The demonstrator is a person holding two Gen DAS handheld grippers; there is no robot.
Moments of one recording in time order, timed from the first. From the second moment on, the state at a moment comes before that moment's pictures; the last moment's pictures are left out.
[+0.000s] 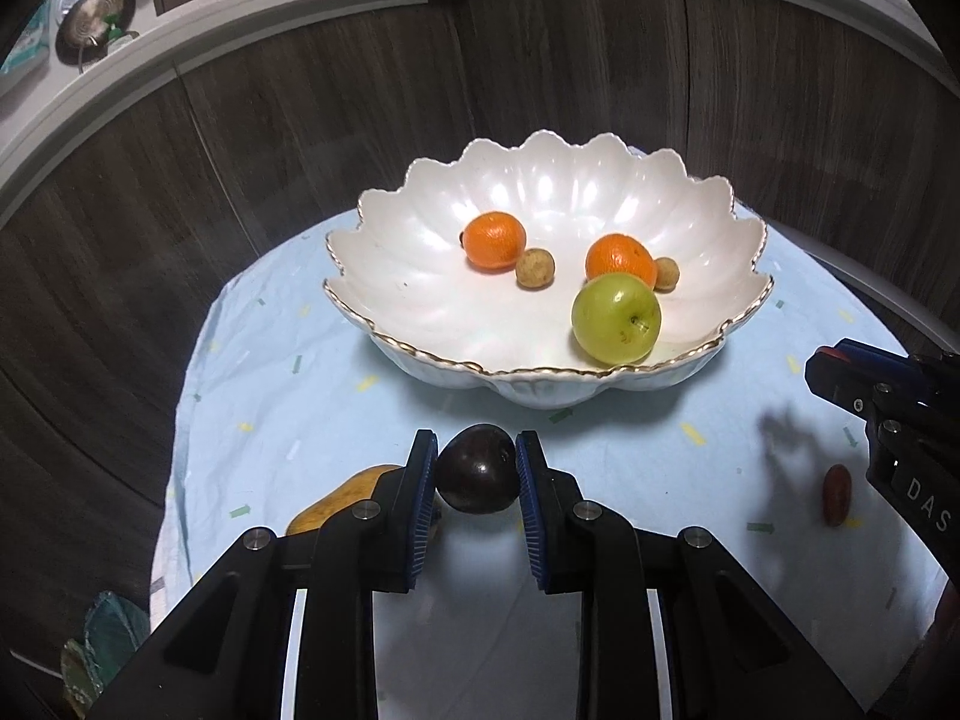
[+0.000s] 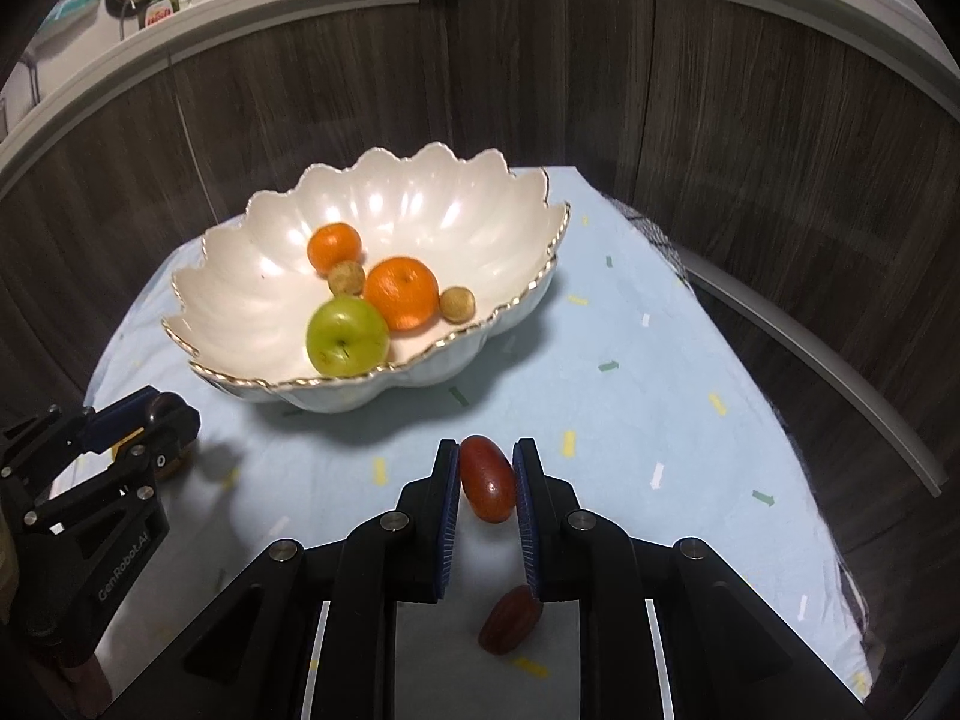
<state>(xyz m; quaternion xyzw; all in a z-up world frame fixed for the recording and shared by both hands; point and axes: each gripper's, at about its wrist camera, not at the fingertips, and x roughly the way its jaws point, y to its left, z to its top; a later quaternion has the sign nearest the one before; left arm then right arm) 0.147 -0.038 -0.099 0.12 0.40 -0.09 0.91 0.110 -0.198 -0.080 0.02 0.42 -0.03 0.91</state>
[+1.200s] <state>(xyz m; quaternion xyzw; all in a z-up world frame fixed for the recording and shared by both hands) 0.164 -0.042 -0.043 0.10 0.36 -0.08 0.92 0.139 -0.201 -0.027 0.01 0.36 -0.01 0.93</state>
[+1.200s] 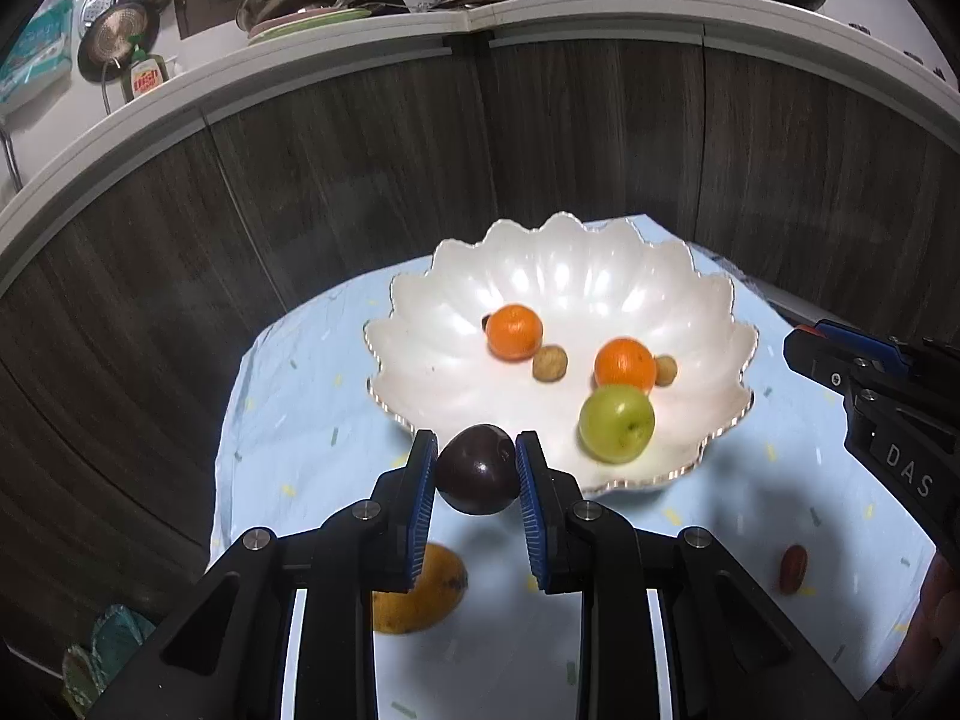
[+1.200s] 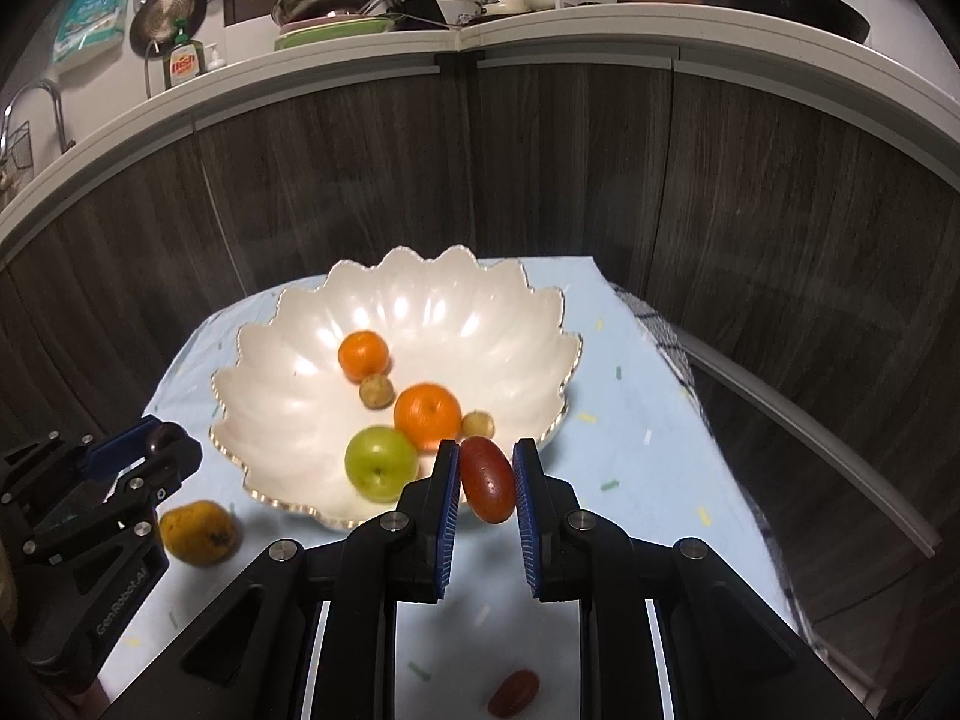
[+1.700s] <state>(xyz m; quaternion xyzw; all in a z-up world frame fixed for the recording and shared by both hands) 0.201 -0.049 -0.029 0.10 0.36 -0.08 0.92 0.182 -0.210 -0.013 0.00 0.35 0.00 0.94</state>
